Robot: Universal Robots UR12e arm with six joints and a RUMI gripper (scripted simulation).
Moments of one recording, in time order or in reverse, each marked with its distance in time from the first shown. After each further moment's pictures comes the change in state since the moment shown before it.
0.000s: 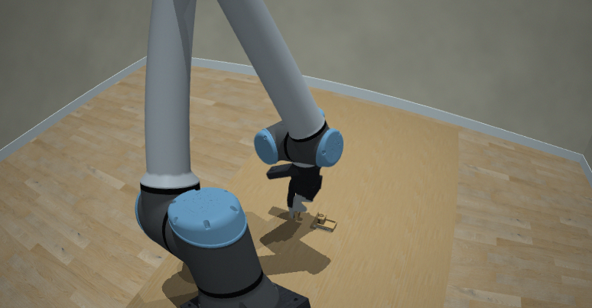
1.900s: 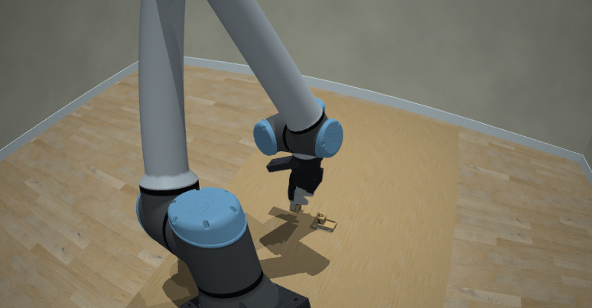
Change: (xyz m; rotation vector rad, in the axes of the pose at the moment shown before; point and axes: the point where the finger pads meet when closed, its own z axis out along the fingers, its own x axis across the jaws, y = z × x) arm 0.001 0.000 -0.028 -0.002 0.006 0.002
